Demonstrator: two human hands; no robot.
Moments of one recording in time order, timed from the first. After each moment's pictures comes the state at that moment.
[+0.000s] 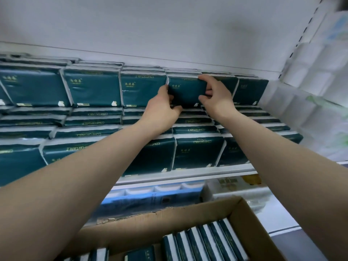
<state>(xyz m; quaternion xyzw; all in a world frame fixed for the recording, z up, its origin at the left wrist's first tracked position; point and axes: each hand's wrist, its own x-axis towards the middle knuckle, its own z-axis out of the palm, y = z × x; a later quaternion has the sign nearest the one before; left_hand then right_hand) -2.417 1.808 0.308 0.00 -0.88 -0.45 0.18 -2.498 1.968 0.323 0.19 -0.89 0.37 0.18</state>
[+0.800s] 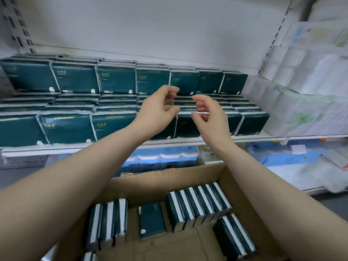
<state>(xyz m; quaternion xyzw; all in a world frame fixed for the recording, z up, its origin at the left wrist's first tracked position) -2.268 1.810 0.323 -0.08 -0.84 -0.50 0.21 -2.300 1.979 0.299 0.23 -0.83 0.46 0.22</state>
